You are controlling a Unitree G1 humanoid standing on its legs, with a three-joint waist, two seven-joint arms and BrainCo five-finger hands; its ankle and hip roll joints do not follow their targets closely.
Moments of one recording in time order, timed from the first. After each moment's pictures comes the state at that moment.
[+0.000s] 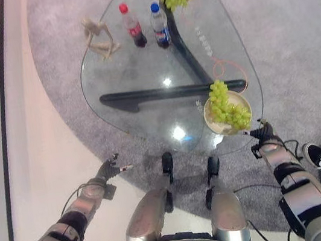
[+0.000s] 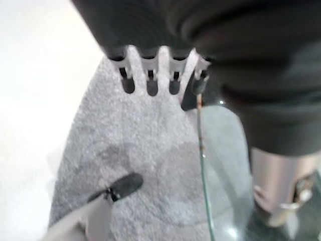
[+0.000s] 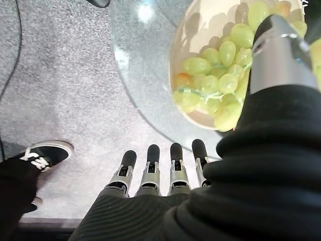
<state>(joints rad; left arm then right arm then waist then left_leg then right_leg) -0.27 0.38 -0.45 0.99 -0.17 -0.07 0.07 -0.34 -0.48 0.23 1.01 0.11 0.07 -0.25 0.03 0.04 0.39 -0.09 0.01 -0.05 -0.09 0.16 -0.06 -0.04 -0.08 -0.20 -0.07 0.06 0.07</state>
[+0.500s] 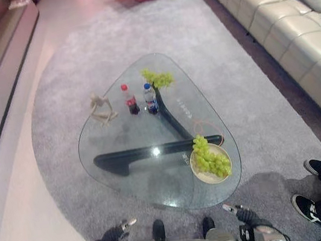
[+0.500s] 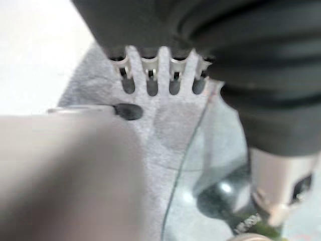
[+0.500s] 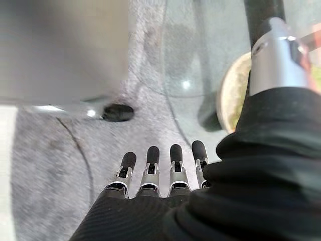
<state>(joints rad) -0.01 0.25 -0.22 1.20 -0.35 0.00 -0.19 0.03 -0.22 0.13 1.21 0.34 -0.04 0.08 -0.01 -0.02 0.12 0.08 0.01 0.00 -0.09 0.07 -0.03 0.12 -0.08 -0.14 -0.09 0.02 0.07</state>
